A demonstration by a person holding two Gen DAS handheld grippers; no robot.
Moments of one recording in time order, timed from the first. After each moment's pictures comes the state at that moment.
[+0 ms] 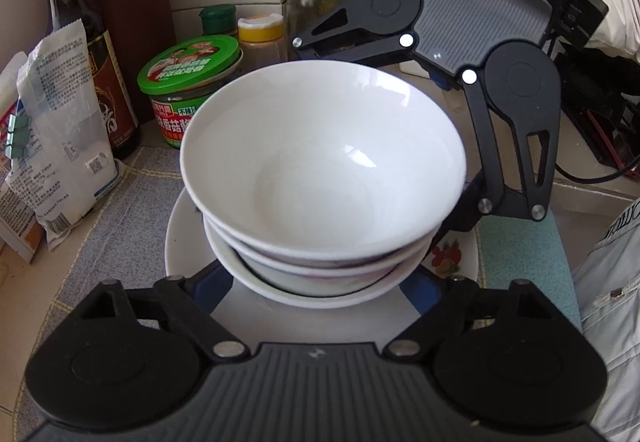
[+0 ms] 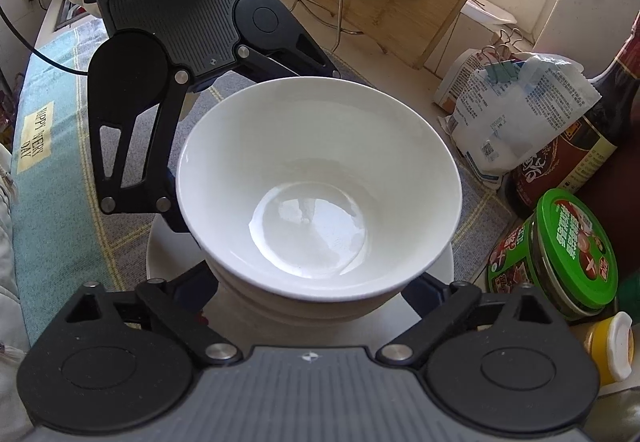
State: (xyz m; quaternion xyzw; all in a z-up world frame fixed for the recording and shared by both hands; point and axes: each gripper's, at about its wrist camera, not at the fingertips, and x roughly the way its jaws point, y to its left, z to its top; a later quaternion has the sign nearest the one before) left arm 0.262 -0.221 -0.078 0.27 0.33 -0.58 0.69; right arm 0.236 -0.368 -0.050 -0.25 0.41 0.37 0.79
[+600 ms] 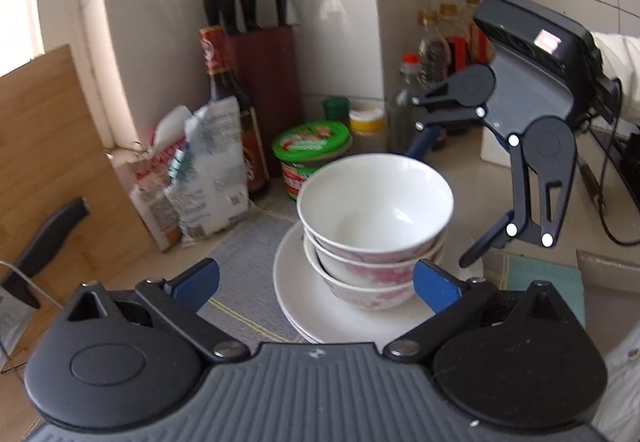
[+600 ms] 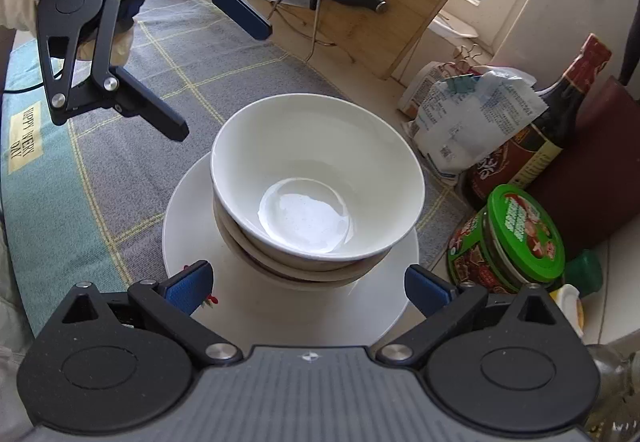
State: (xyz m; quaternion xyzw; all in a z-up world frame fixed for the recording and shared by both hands) left arm 0.206 -0.149 -0.021 0.19 0.23 -0.43 0.85; right arm 0.204 -0.373 -0.022 -0.27 0.39 0.30 0.82
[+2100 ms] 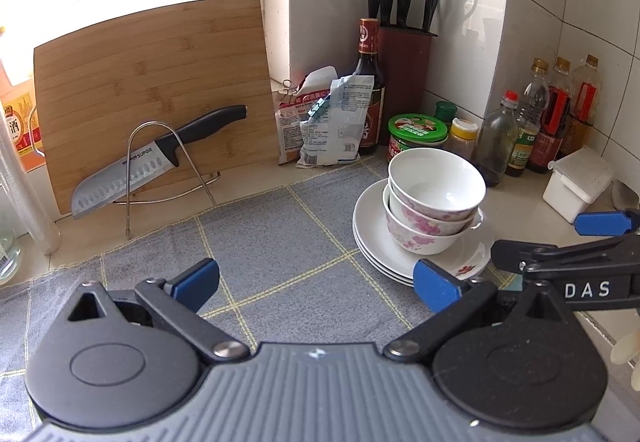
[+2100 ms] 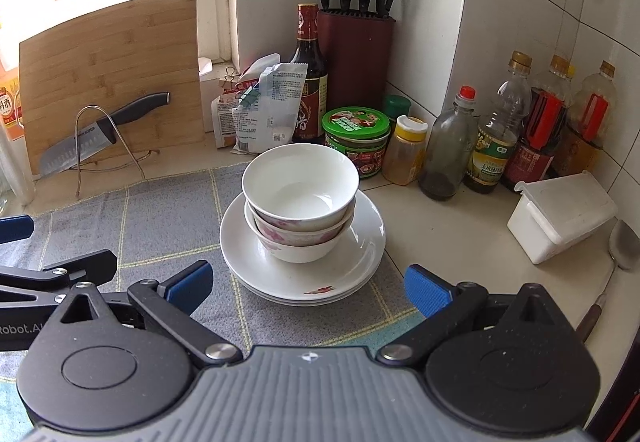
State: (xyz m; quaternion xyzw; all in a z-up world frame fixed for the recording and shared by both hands) left arm 0.139 -0.074 0.027 0.09 0.33 -0.24 0.91; right arm 0.088 -0.256 0.042 0.05 0.37 -0.16 0.91
